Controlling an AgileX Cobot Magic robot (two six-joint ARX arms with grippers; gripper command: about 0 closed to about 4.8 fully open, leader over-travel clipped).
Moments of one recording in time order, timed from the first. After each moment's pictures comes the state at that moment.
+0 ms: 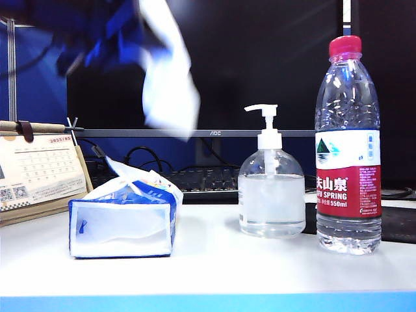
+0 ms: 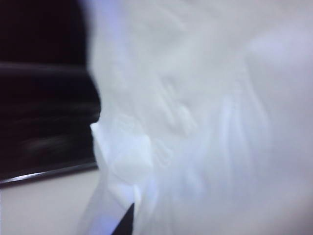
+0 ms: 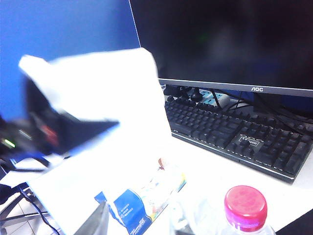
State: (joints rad) left arm -0.74 1.18 0.51 0.70 0.01 -0.38; right arm 0.29 0.43 0.62 -0.27 -0.52 0.16
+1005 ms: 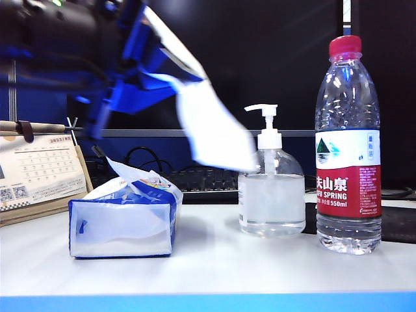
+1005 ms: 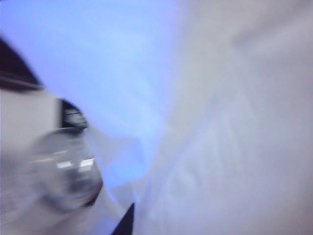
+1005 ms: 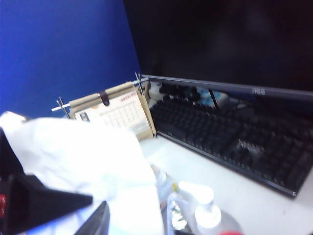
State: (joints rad) left arm -0.87 1.37 0.35 1.05 0.01 -0.76; right arm 0.29 0.66 0.62 -0.05 -0.54 0.14
